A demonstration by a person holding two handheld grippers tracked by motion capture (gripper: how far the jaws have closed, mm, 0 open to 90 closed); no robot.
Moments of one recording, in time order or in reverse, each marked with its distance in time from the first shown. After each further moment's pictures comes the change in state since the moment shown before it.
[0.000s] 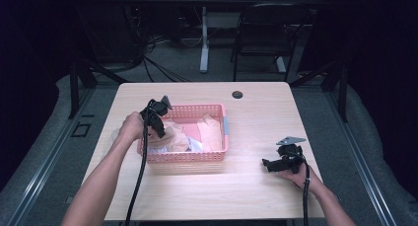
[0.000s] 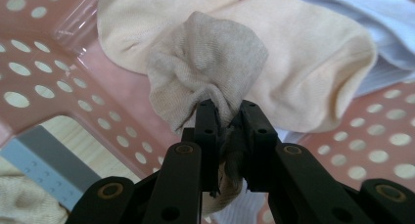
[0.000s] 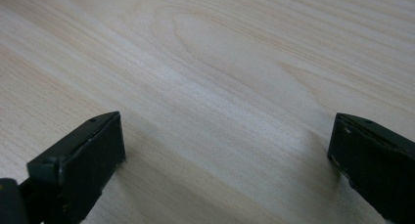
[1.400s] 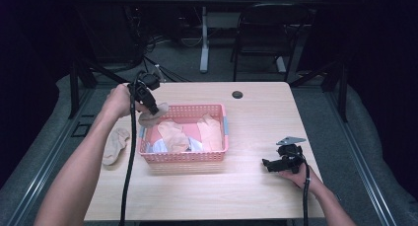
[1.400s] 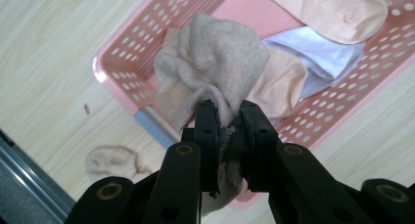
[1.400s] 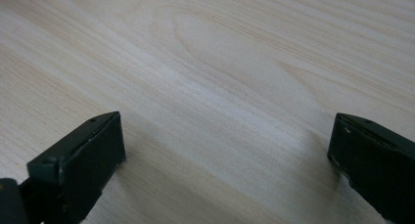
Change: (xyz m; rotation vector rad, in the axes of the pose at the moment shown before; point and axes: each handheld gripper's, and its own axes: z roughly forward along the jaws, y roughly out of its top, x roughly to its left) left arm -0.009 0.006 -0.113 -0.094 0.077 0.044; right arm 0.000 0.000 0.000 0.001 -0.002 -0.002
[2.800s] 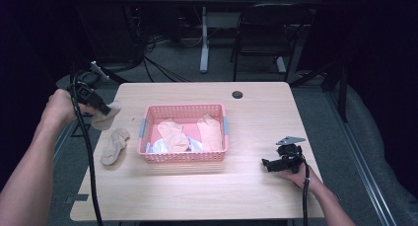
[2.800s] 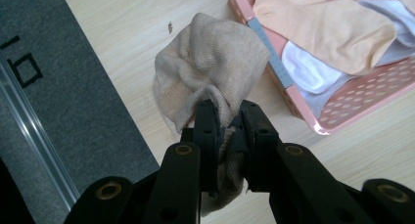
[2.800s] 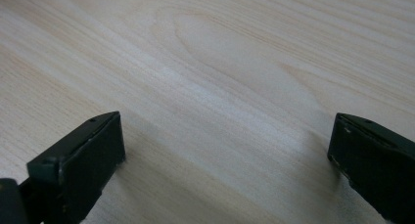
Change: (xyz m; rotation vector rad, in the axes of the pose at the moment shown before) left arm 0.084 -0.108 -0.038 -0.037 0.046 -0.238; right arm 0.000 0.001 0.000 0.004 0.001 -0.005
